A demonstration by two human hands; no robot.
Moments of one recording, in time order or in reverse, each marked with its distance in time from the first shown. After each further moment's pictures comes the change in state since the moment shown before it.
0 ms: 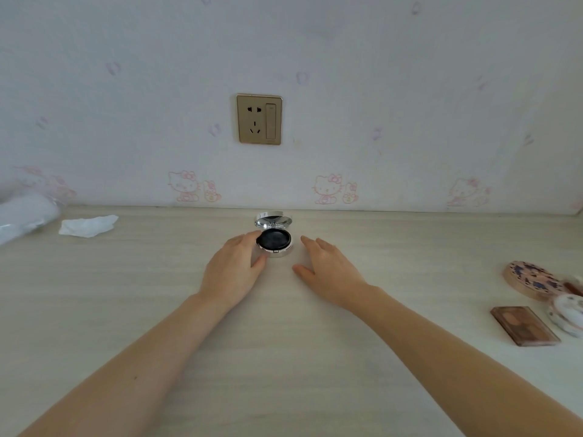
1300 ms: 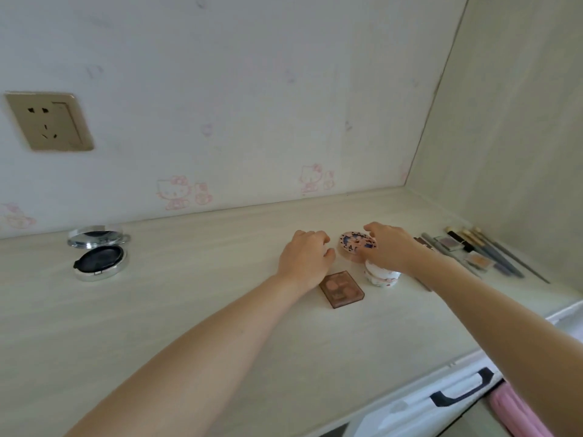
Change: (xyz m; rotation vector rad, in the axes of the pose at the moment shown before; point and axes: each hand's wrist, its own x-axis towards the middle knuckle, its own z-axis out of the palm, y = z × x) left_hand 0.010 0.325 0.164 -0.265 -0.342 0.329; right_hand -0.160 0.272 -0.152 -0.115 0.011 0.605
